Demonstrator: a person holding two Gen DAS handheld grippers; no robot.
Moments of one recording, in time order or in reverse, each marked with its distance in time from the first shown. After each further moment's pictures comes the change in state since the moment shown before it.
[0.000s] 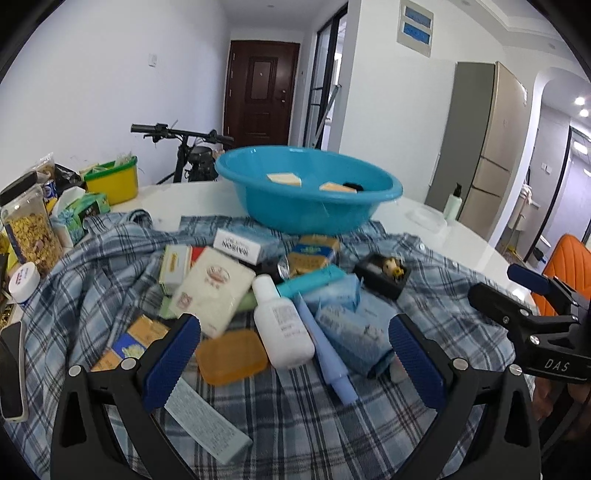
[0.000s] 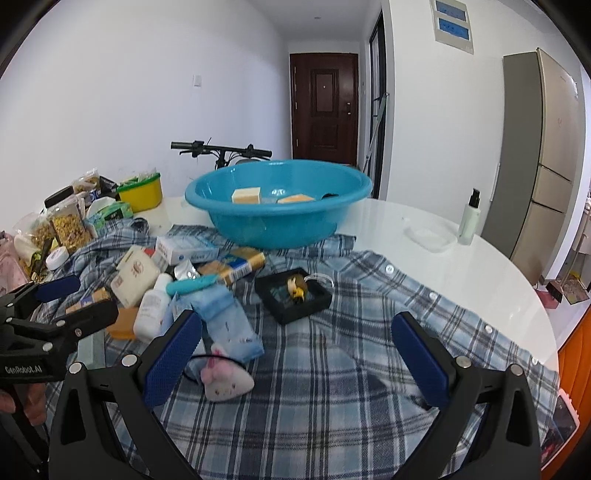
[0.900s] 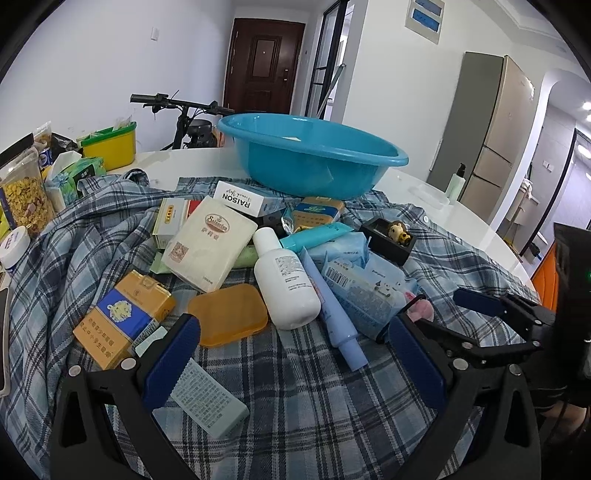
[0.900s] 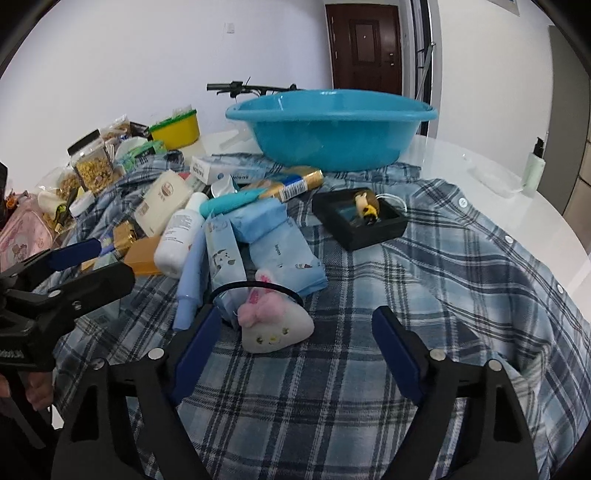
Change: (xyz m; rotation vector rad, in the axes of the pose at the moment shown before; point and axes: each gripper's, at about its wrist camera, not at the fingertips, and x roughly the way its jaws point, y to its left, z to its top) left arm 0.014 0.010 -0.023 -0.042 0.080 -0.020; right arm 0.053 0.027 -0.038 -0.043 0.220 0.170
